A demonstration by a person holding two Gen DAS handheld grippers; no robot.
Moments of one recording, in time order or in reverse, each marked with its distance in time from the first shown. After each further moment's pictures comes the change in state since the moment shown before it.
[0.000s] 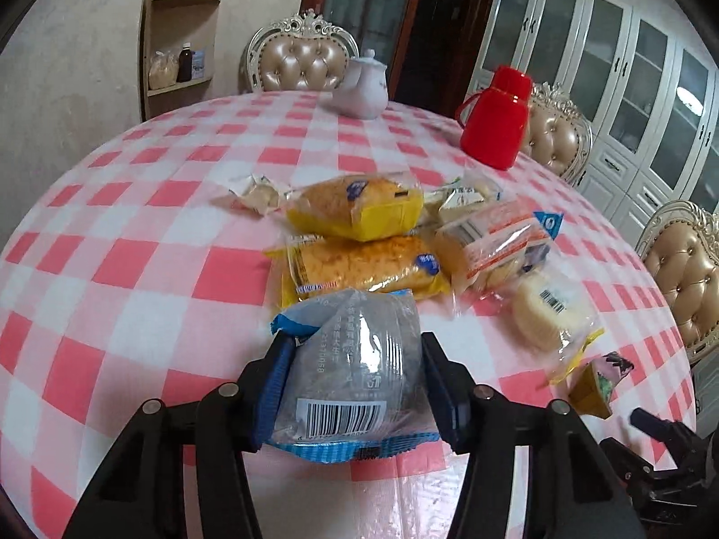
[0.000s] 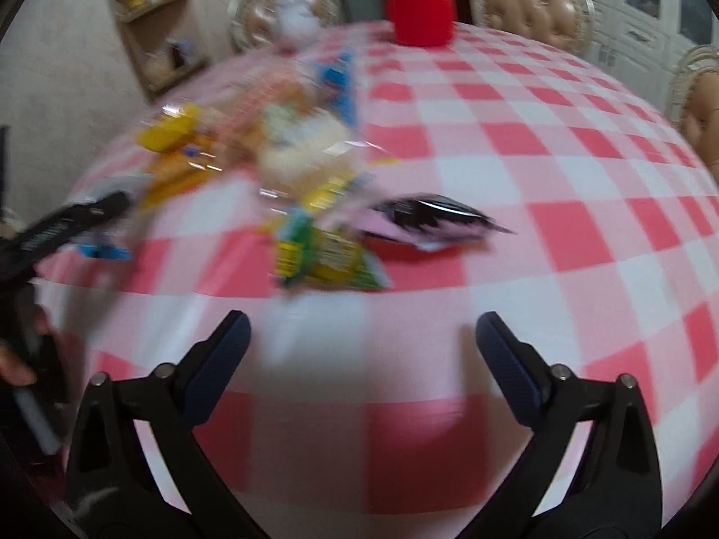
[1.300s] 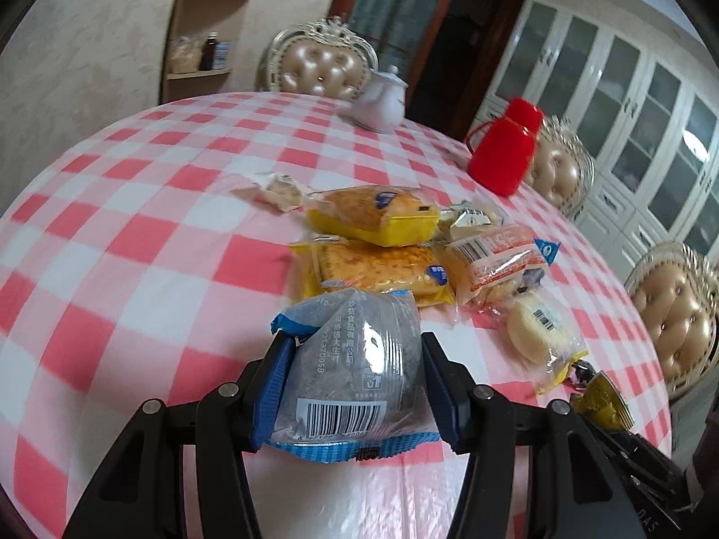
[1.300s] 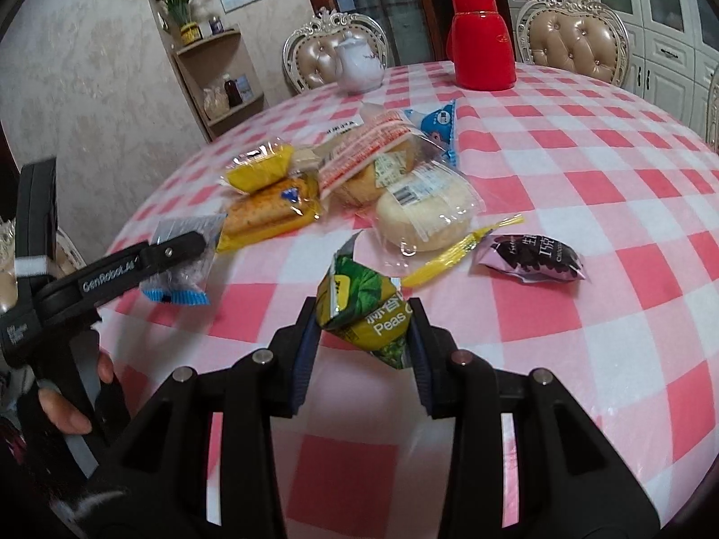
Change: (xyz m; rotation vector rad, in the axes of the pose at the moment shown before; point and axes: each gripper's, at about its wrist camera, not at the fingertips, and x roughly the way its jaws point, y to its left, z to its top) left arm -0.026 0.012 -0.013 -0.105 -0.150 -0.036; right arm -0.008 0.052 0.007 -0.003 -0.135 0.133
